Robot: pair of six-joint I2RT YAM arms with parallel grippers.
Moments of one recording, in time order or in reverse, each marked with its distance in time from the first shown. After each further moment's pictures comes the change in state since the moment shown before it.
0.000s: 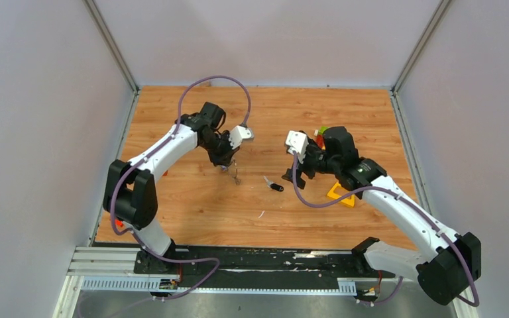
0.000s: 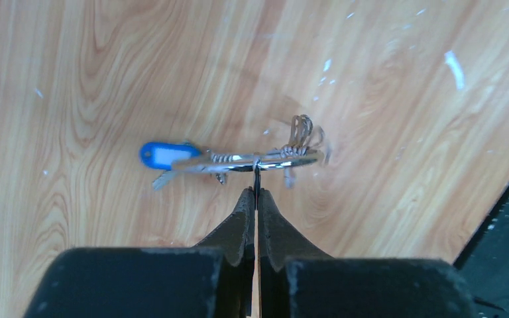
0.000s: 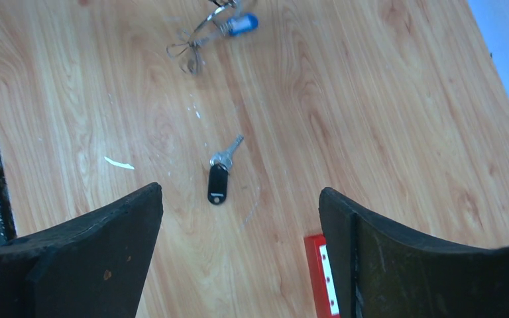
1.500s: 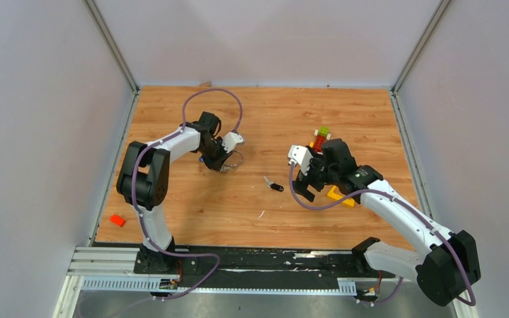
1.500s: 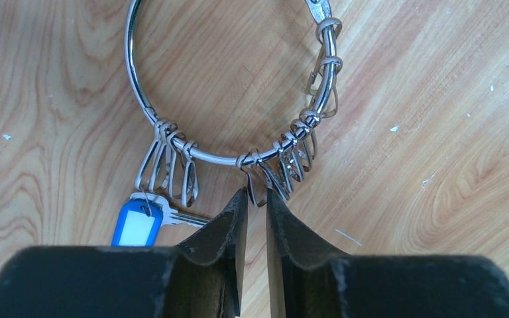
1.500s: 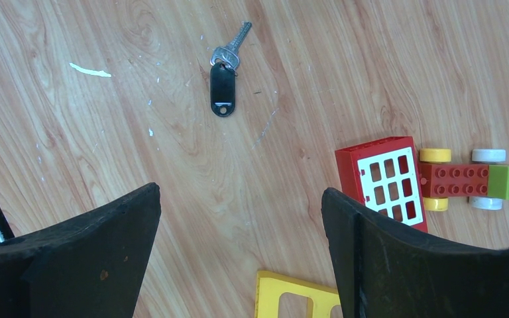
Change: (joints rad) left arm 0.092 0.180 -0.087 0.199 -0.110 -0.027; right arm -0.030 -0.005 -0.126 -0.093 0.108 -0.034
